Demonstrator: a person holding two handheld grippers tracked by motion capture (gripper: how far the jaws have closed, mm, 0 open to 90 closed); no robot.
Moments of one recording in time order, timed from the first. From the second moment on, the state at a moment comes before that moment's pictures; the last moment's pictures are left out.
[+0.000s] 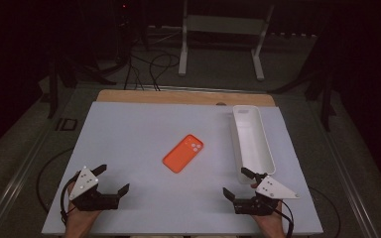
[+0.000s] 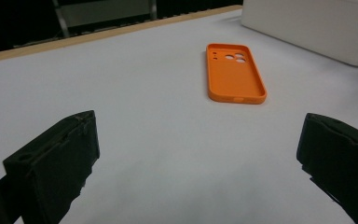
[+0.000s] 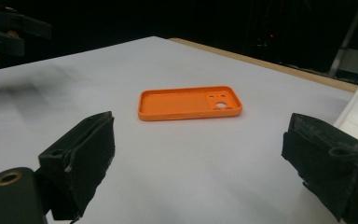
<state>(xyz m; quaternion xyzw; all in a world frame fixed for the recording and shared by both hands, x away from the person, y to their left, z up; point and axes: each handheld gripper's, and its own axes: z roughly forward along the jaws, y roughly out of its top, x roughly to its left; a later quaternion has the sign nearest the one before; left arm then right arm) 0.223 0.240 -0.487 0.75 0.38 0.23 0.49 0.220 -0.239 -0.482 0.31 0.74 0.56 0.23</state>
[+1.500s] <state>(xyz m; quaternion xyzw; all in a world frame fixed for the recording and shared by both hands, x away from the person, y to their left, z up) 0.252 0.206 -0.441 0.77 0.38 0.21 0.46 0.221 -0.256 -0.481 0.33 0.72 0.56 0.24</state>
